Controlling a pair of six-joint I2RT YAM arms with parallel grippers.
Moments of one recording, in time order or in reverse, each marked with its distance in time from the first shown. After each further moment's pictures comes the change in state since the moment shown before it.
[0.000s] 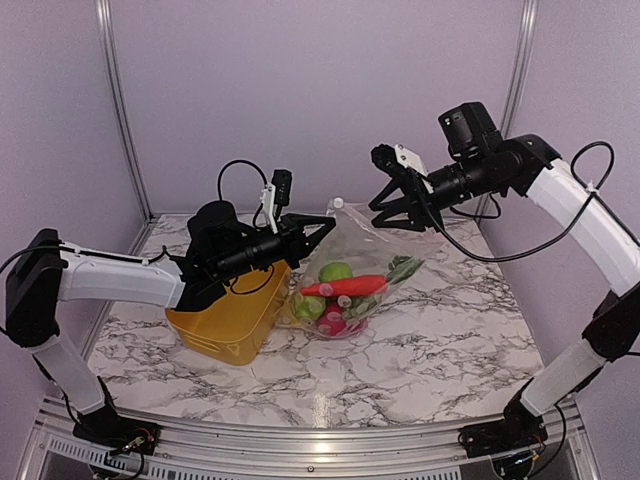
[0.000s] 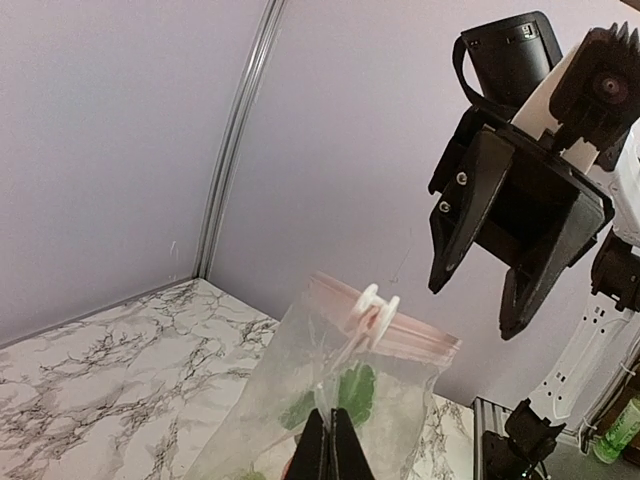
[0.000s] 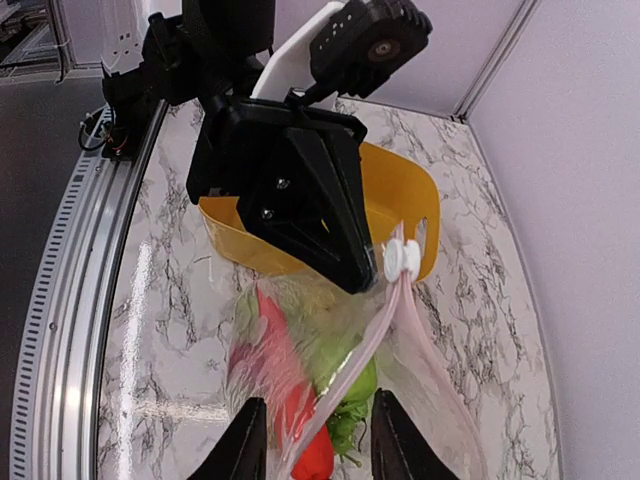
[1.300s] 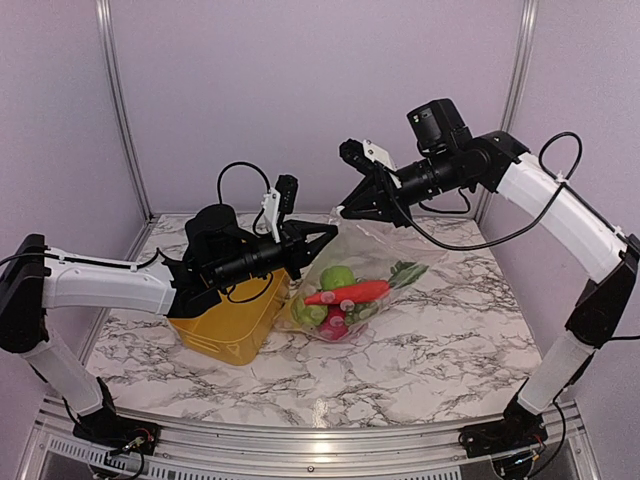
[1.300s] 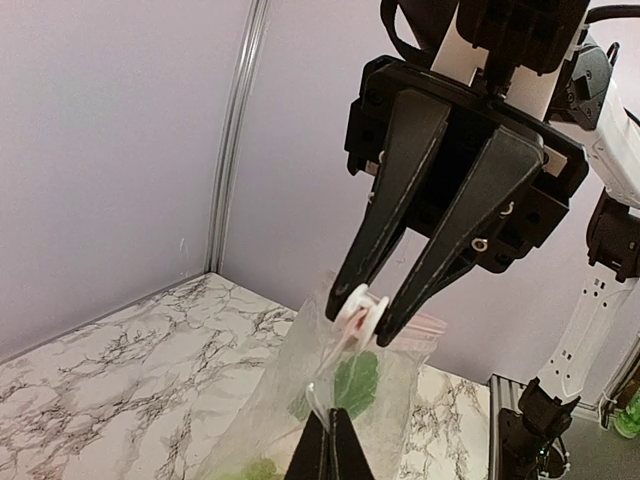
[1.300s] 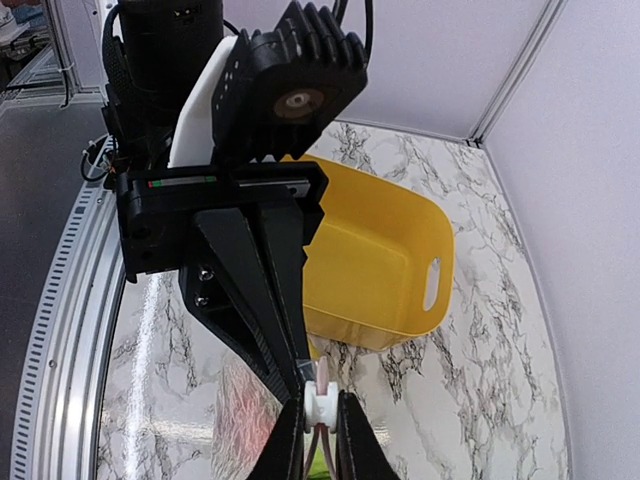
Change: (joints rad) left arm -0.067 -0.068 -0.021 -0.097 -0.077 0.119; right arm 0.086 0.129 0.091 0.097 -0.011 0.078
